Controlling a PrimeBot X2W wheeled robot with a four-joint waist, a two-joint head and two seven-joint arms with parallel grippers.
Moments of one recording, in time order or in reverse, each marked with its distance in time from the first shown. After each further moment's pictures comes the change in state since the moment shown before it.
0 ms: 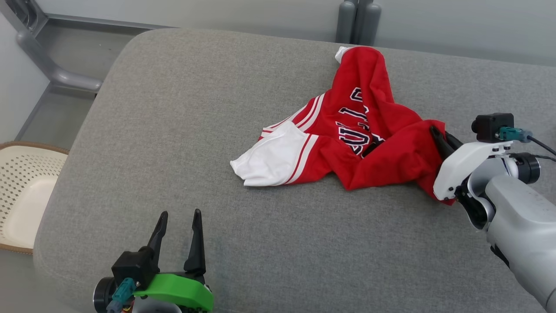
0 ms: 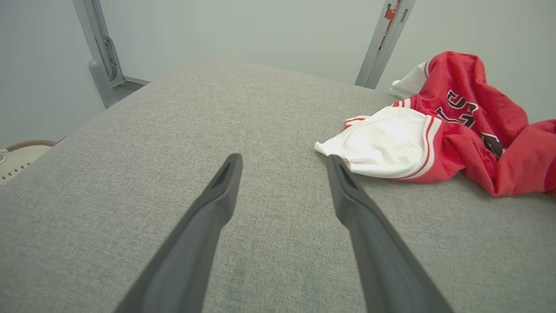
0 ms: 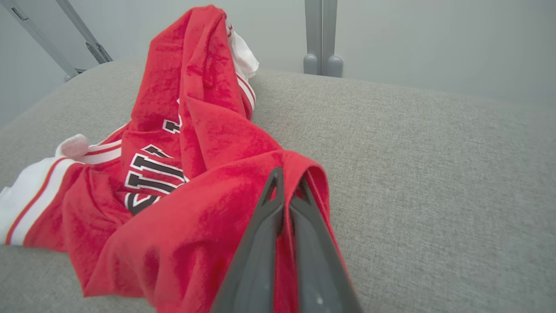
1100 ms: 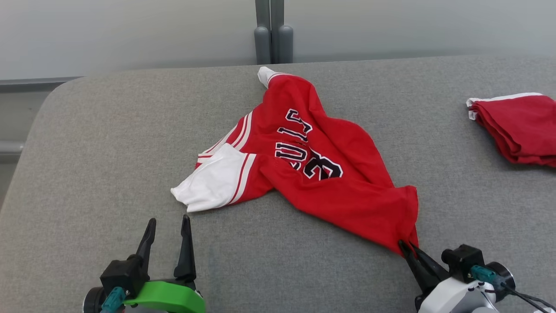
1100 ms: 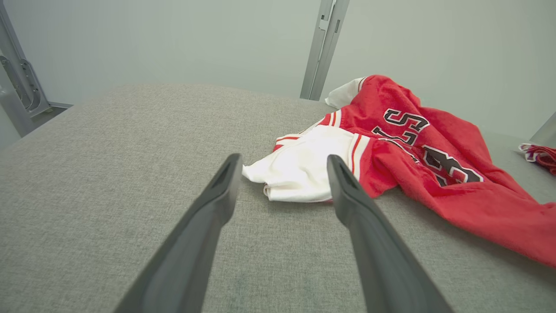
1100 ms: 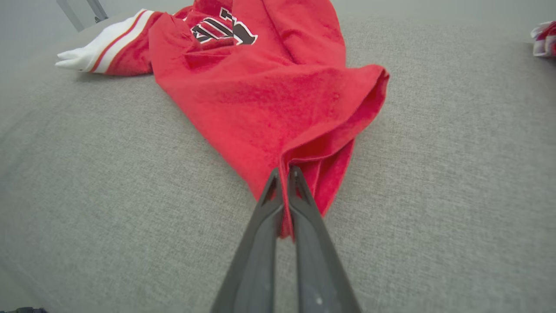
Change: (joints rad) left arm 0.040 0.000 0.046 -0.033 0.009 0.004 0.000; right arm 0.645 0.044 -0.251 -0.510 -0.440 0.000 -0.069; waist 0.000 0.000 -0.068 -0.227
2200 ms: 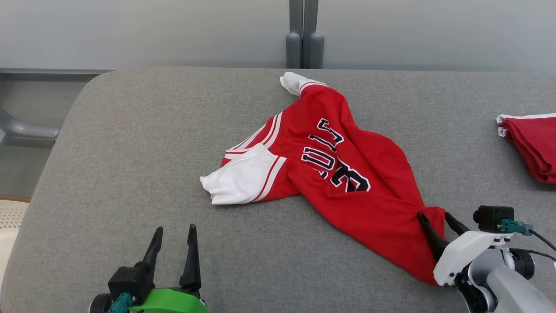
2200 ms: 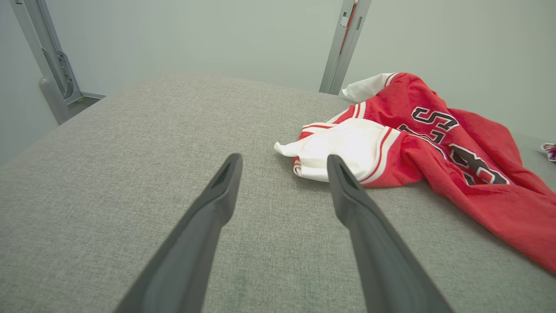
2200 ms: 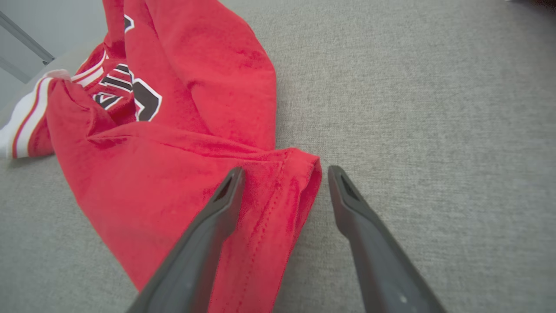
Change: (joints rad) left arm 0.019 0.001 -0.020 0.019 0.006 -0.008 0.000; right arm -0.172 0.024 -0.106 0.241 0.249 0.000 0.140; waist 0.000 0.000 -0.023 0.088
